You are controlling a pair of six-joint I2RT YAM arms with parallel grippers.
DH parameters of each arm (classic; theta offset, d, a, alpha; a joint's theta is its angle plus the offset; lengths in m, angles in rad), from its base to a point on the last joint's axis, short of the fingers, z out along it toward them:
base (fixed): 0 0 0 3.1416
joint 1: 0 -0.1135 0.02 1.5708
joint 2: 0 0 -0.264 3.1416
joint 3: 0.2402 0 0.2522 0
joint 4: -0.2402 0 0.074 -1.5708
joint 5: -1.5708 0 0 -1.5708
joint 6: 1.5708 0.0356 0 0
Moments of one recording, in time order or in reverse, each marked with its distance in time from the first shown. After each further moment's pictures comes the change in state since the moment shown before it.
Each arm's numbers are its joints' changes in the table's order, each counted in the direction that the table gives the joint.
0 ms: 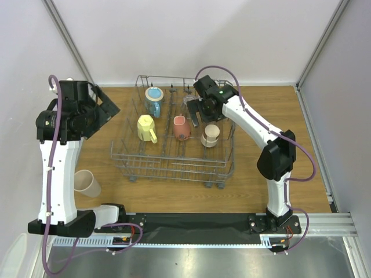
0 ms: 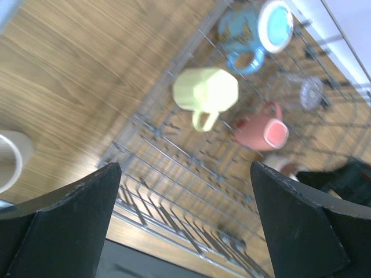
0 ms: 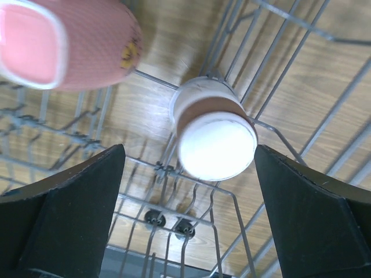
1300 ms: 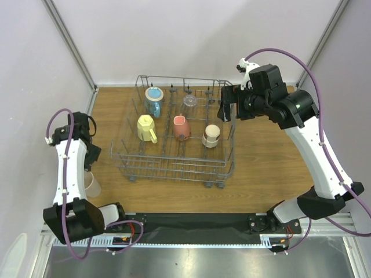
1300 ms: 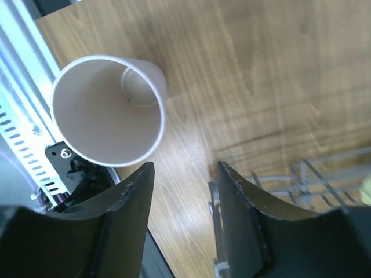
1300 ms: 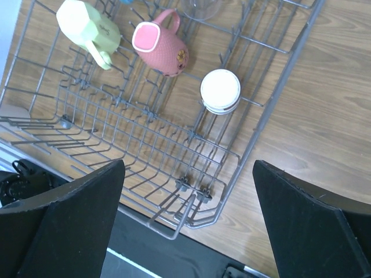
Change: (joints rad) left arm -0.349 -0.044 -0.623 0.041 0.213 -0.179; right arm 0.071 -0.550 -0.002 -0.155 0.127 0.040
